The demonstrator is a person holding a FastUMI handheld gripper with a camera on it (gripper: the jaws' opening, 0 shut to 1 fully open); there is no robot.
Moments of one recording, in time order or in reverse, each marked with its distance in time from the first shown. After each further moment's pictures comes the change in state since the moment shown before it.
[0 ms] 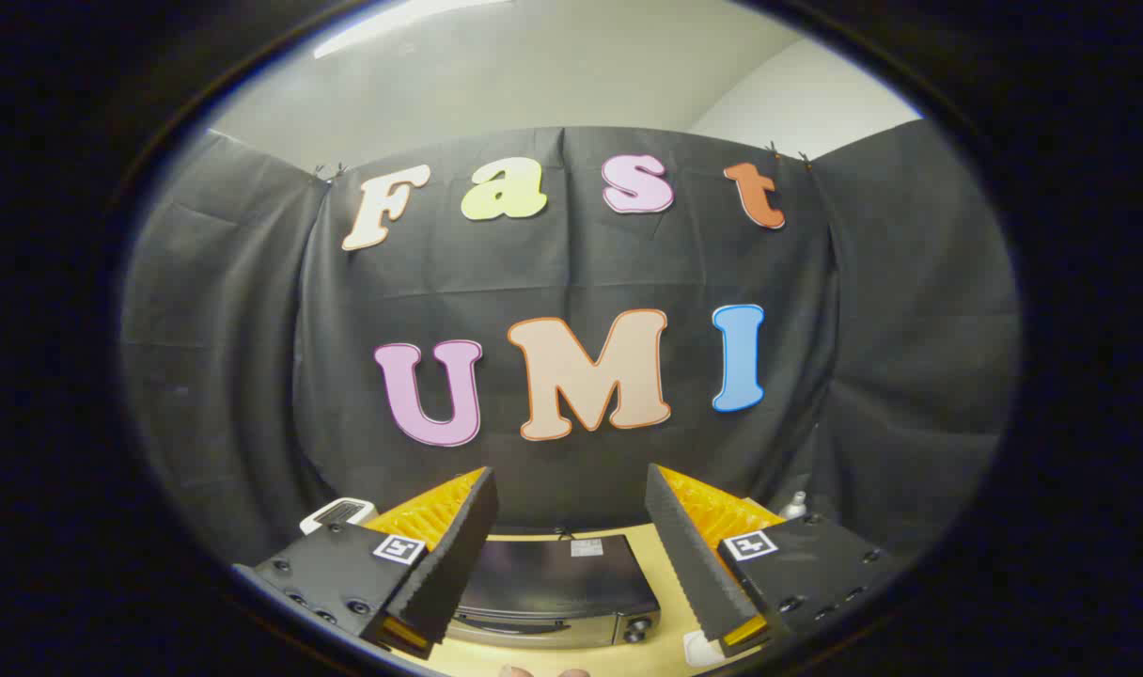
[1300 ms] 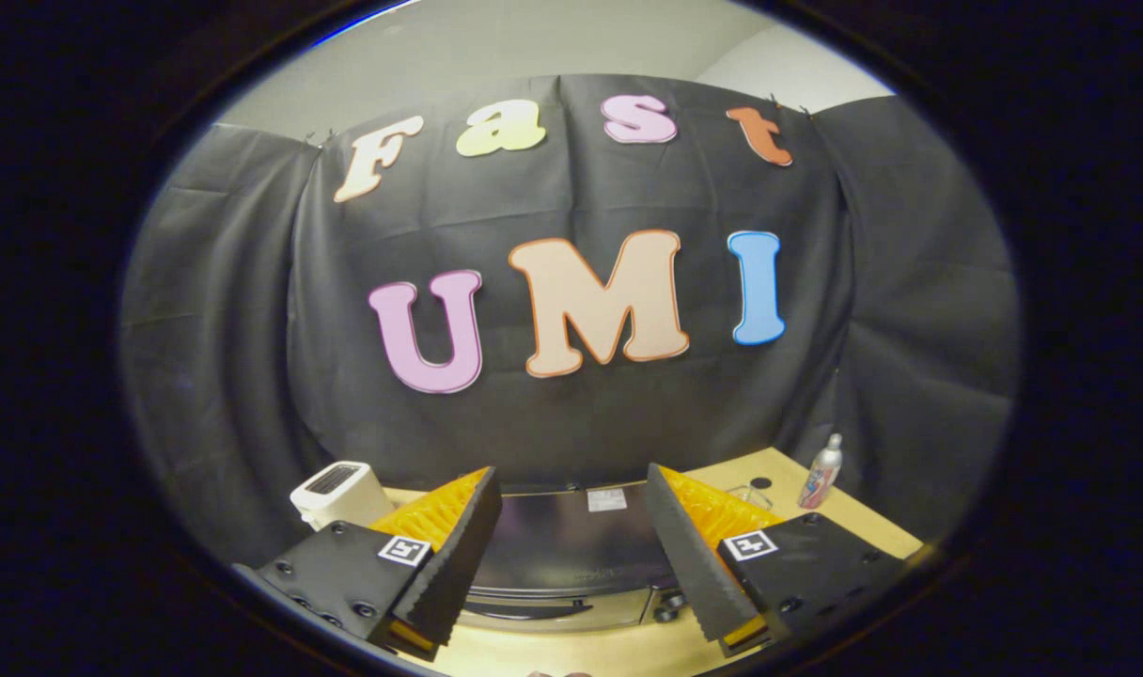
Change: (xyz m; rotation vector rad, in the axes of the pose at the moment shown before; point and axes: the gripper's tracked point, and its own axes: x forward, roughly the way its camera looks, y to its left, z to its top) arm 0.037 0.025 -0.130 0.042 0.181 0.023
